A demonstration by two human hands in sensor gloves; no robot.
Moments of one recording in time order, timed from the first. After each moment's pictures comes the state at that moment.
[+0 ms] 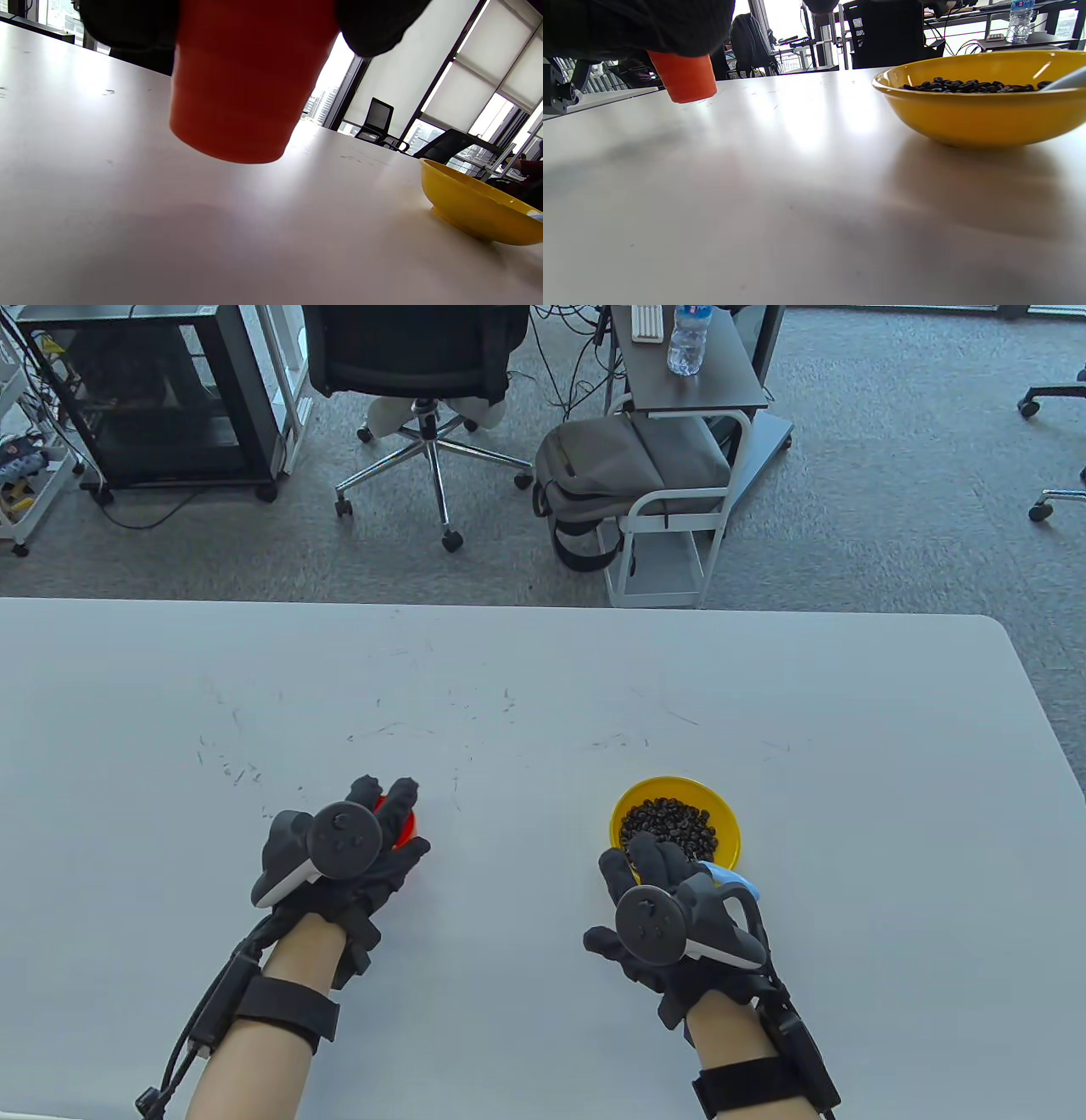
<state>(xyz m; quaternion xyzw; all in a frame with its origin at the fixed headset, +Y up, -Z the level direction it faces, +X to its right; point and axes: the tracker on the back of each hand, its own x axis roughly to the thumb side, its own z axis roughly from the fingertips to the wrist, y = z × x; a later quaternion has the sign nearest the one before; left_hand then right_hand) -0.218 -0.706 -0.318 -0.08 -0.18 0.18 0.96 0.098 -0.701 -0.256 0.25 0.09 0.96 0.07</state>
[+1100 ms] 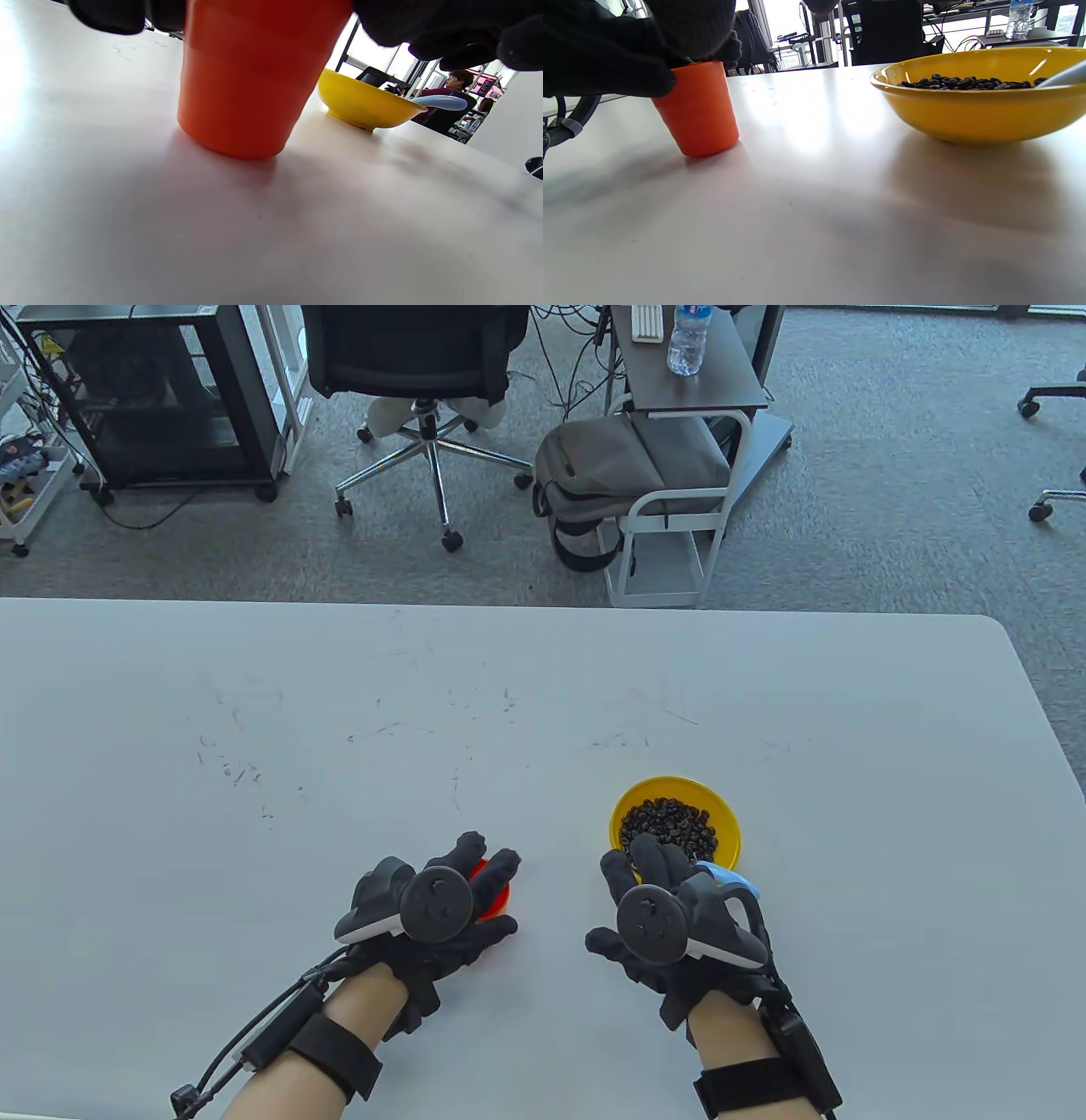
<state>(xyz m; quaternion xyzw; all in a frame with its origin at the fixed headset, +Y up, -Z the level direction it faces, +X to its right) -0.150 -0.741 -0.285 -0.14 -0.31 0.13 0.93 0.099 -0.702 -0.257 0.25 0.10 0.96 0.07</state>
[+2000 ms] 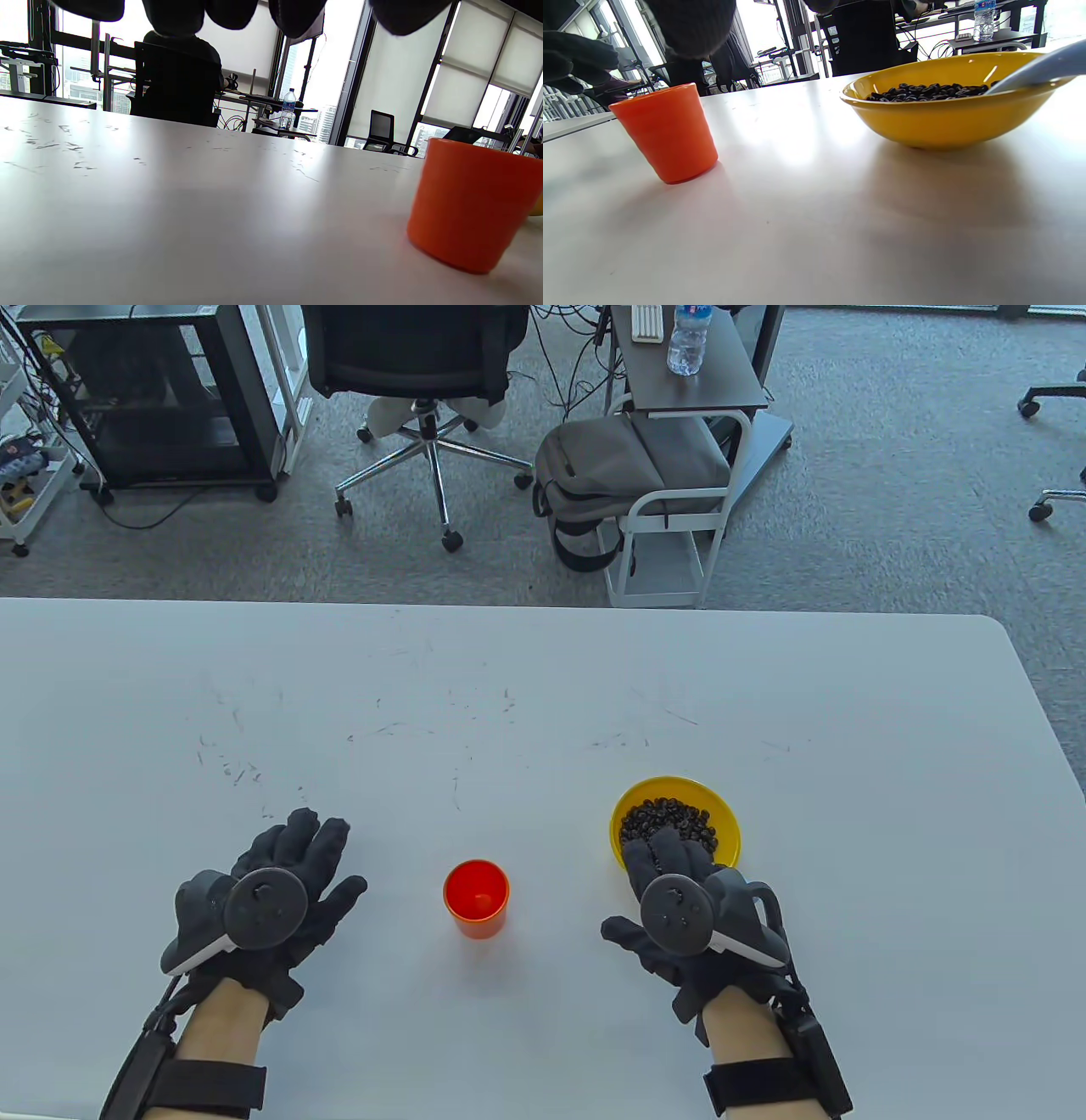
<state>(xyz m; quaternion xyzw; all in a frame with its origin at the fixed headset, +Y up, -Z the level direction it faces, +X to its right) -0.293 -0.700 -0.265 -0.01 -0.17 0.09 0.98 0.126 -0.699 -0.263 0.20 0.09 0.97 0.11</state>
